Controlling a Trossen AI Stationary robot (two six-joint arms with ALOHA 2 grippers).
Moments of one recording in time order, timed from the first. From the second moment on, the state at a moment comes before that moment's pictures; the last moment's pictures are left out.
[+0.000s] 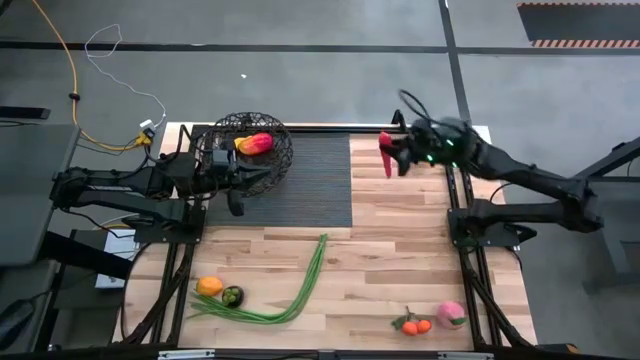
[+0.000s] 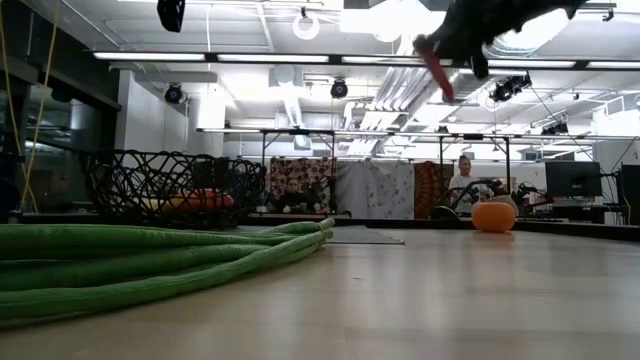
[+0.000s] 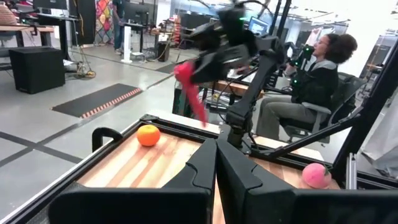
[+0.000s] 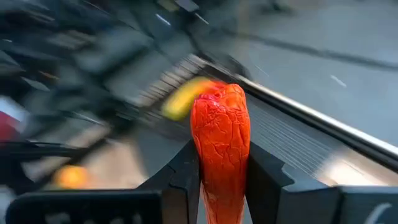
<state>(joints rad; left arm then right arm) 0.12 0.73 0.68 0.02 -0.23 -0.17 -0.43 0.88 0.81 -0.18 -0.08 0.40</state>
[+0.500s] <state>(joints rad) 0.12 0.73 0.68 0.05 -0.20 -0.18 -0.10 0.80 0.74 0.03 -0.05 0.22</state>
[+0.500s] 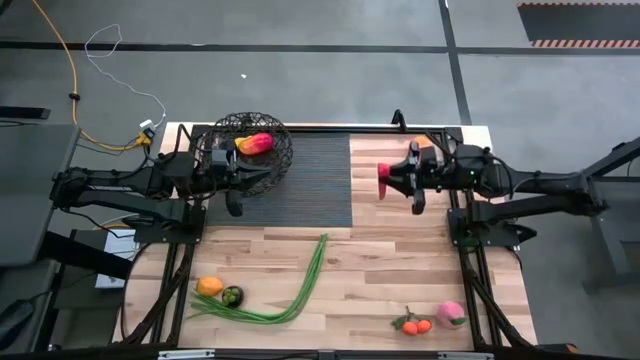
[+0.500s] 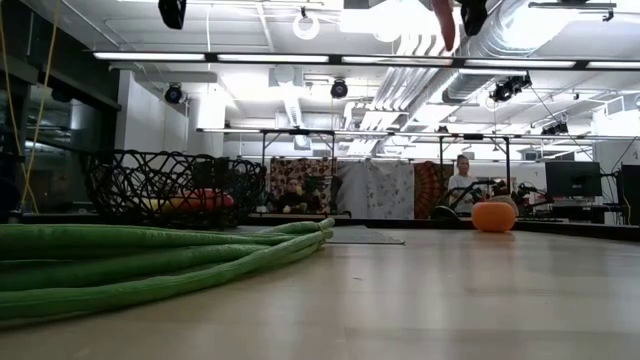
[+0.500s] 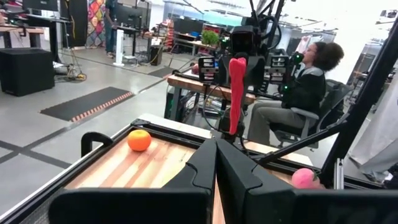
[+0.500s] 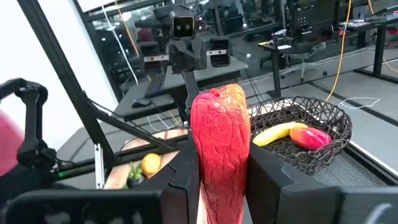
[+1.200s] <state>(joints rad) 0.12 0.82 0.68 0.16 -0.19 -0.18 -0.09 0.90 0.74 0.17 -0.04 0.20</state>
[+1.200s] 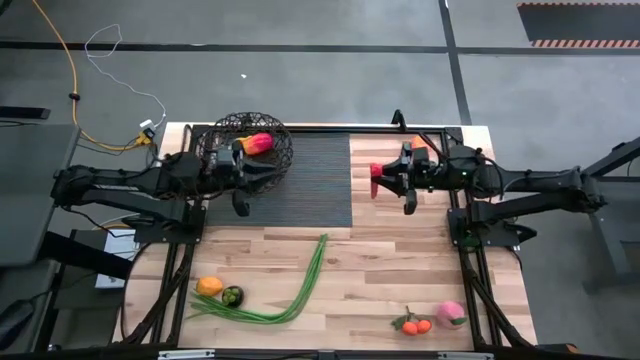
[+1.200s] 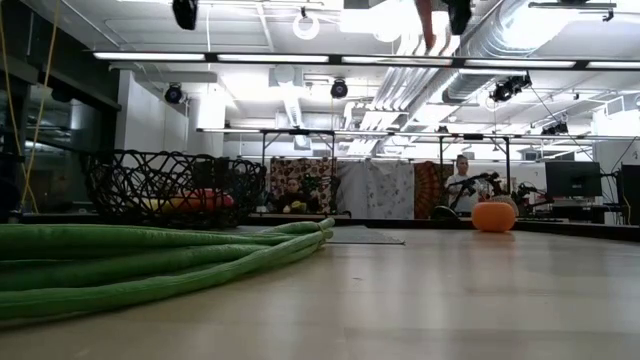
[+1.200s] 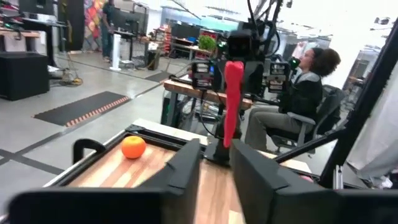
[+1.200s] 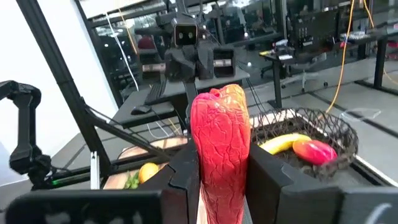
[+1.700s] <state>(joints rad) 0.12 1.24 0.91 0.31 -0.14 -0.25 -0.09 1.22 1.00 0.26 -0.14 0.20</state>
